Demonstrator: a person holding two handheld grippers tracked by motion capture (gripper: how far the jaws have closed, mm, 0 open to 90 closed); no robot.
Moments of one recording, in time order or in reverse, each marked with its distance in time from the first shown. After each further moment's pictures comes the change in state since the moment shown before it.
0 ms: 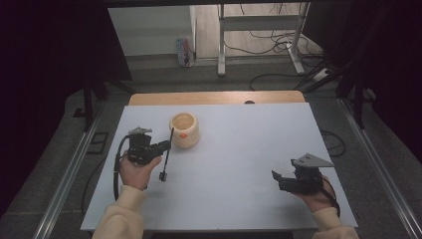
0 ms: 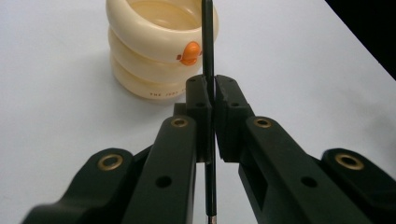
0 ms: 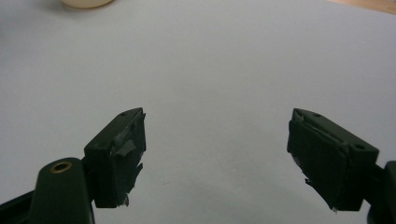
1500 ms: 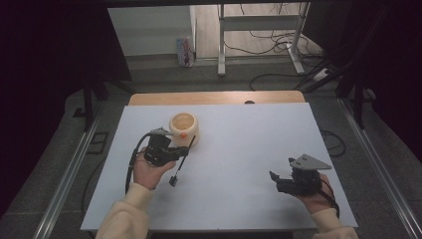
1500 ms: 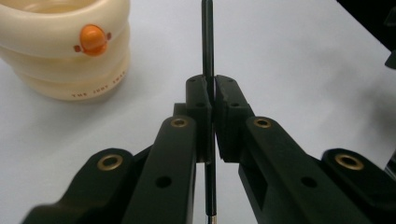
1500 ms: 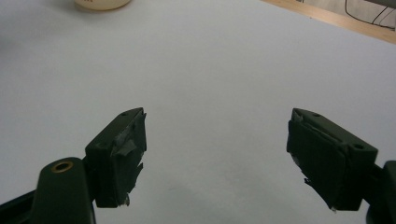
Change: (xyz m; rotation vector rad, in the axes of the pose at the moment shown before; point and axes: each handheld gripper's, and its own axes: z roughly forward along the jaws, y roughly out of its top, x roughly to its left) left arm -0.031 0.008 0.024 0.153 -0.143 0.181; right arm 0.012 0.006 -0.006 -0.026 -0.008 -0.081
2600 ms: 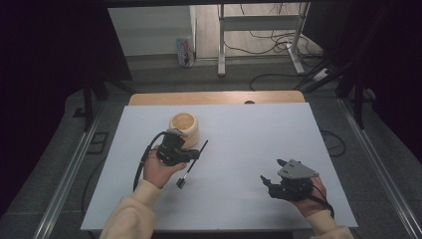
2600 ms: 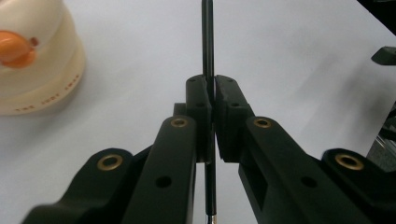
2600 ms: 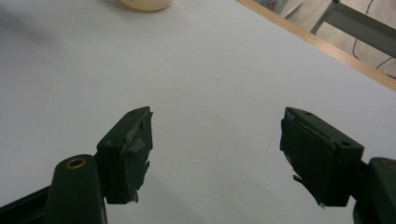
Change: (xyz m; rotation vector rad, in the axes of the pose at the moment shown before) left arm -0.021 0.014 0.021 0.099 -0.051 0.071; right arm 0.028 0.006 0.001 -0.040 0.032 -0.198
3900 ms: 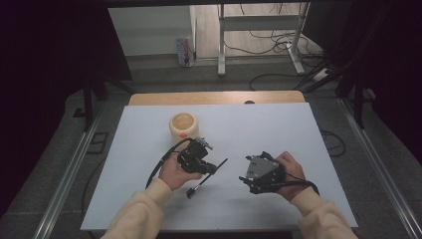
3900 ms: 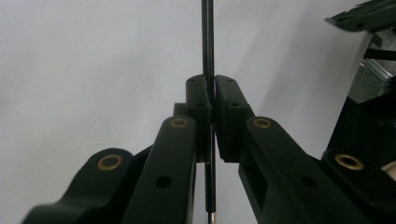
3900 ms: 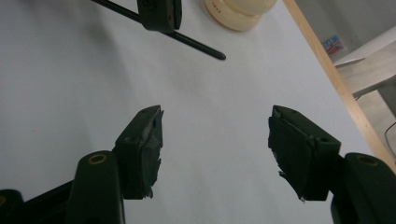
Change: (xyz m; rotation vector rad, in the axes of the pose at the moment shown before) left arm -0.032 0.011 0.041 0.225 -0.123 0.181; right arm 0.030 0.060 0.029 0.073 0.193 -0.453
